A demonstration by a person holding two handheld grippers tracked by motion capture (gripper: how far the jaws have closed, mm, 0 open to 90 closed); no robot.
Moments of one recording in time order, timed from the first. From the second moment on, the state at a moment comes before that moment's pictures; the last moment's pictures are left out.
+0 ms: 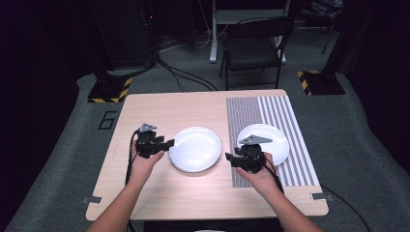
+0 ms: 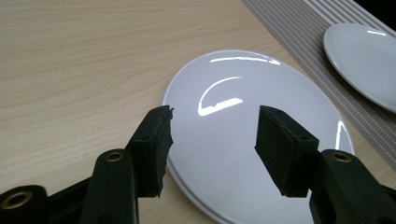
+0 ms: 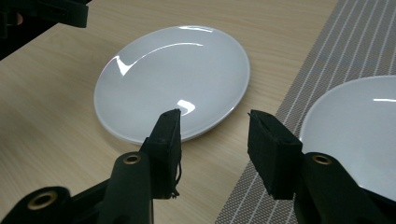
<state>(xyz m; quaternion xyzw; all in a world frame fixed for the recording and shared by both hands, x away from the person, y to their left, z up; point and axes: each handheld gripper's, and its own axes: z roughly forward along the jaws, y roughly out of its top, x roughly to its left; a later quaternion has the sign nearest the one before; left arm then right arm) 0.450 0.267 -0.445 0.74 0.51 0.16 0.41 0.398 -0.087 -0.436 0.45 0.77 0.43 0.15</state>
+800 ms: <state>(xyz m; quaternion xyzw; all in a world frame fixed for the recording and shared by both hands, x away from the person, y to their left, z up) 0.430 0.290 -0.495 0.75 0.51 0.17 0.38 0.380 -0.063 -0.482 0.38 0.81 0.42 0.14</state>
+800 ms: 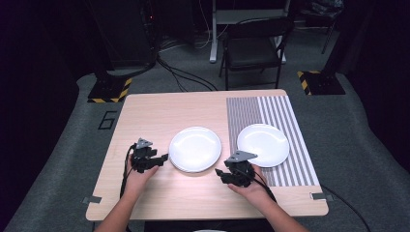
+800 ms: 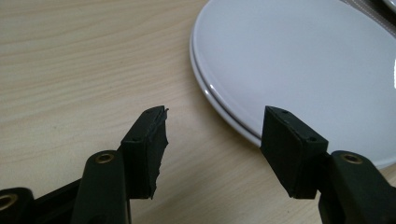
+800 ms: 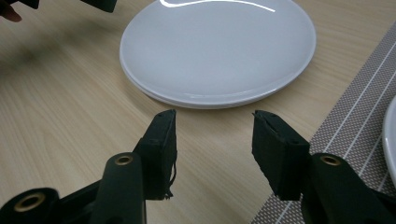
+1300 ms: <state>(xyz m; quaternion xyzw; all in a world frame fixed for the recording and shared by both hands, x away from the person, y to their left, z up) 0.437 0.300 -0.509 0.78 0.50 0.17 0.34 0.377 -0.050 -0.514 0.35 0.84 0.39 0.13</state>
